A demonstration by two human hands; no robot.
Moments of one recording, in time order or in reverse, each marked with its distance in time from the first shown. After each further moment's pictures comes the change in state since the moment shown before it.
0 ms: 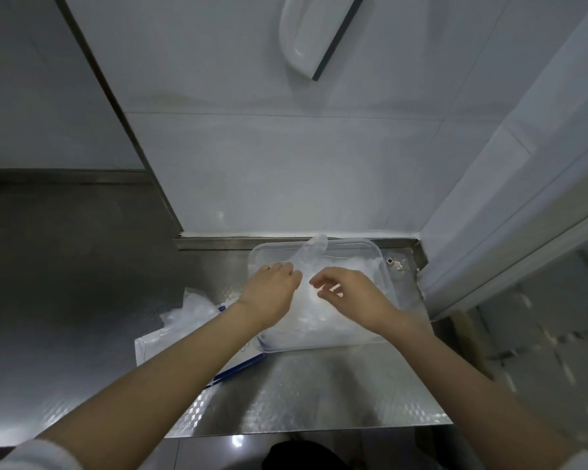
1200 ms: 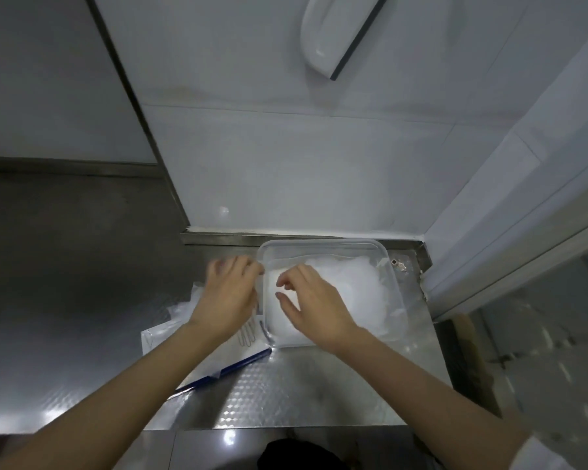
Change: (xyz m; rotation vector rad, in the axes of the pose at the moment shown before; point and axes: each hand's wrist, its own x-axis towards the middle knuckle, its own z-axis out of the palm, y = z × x) left_hand -0.057 -0.044 0.009 -0.138 0.334 -0.164; right_hand -0.004 -0.062 0.043 -0.215 0.229 -0.304
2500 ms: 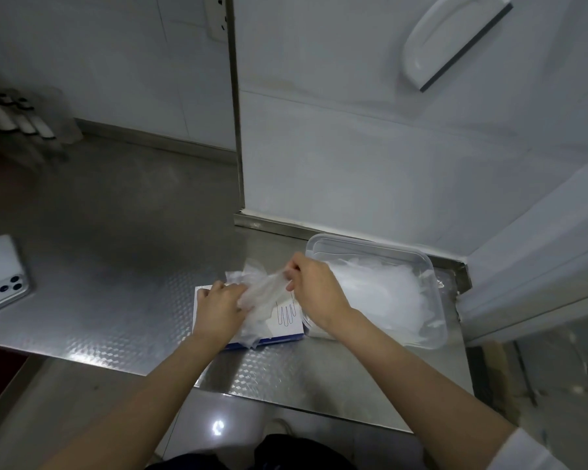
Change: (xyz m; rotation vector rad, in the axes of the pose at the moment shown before) left_hand -0.079 -0.056 0.026 -0.017 -0.161 -0.518; right_hand 0.037 -0.062 0.030 0.157 -0.254 0.248
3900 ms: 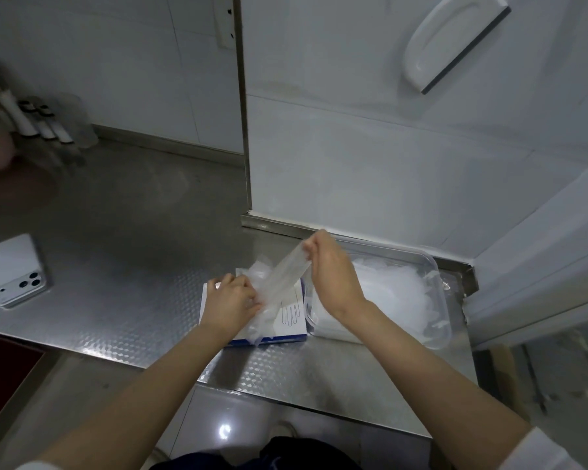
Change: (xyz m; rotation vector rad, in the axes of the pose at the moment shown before) left_hand 0.000 0.006 -0.011 0.044 -0.045 0.102; right_hand -0.009 -0.010 -0.028 0.104 0.217 -0.096
